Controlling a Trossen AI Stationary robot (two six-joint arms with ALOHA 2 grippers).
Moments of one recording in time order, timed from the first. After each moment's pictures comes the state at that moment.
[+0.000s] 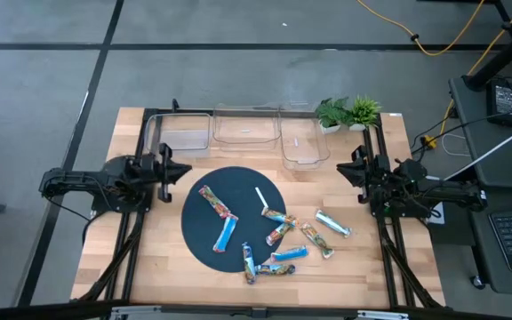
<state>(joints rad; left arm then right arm) 0.01 0.00 0.01 0.28 -0.17 -0.04 -0.07 0.00 0.01 0.32 0.03 0.20</state>
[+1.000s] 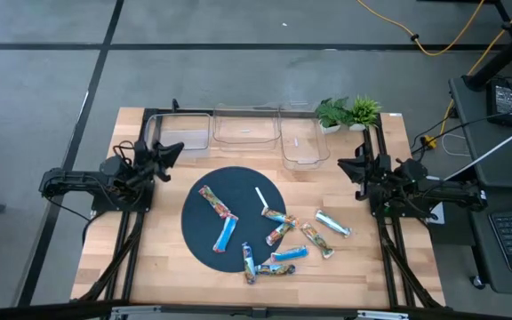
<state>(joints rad) 0.01 0.00 0.01 0.35 -0.57 -0.41 -0.07 0.00 0.01 0.35 0.11 0.10</state>
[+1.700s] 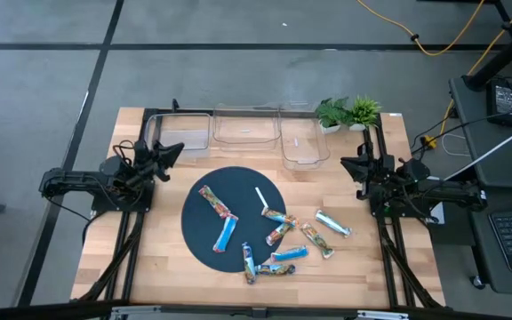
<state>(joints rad) 0.01 0.00 0.01 0.35 -0.55 -0.45 -0.07 0.00 0.01 0.40 0.11 0.04</state>
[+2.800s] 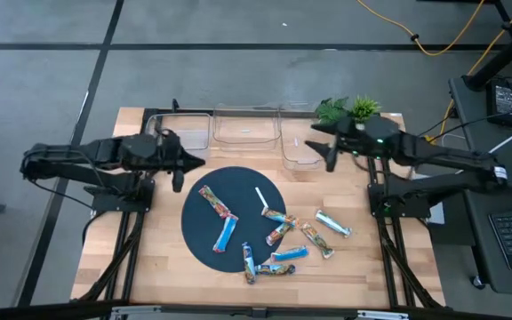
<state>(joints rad) 0.01 0.71 0.80 -0.50 -0.16 -0.41 -0.20 0.92 0.89 -0.20 0.15 0.10</state>
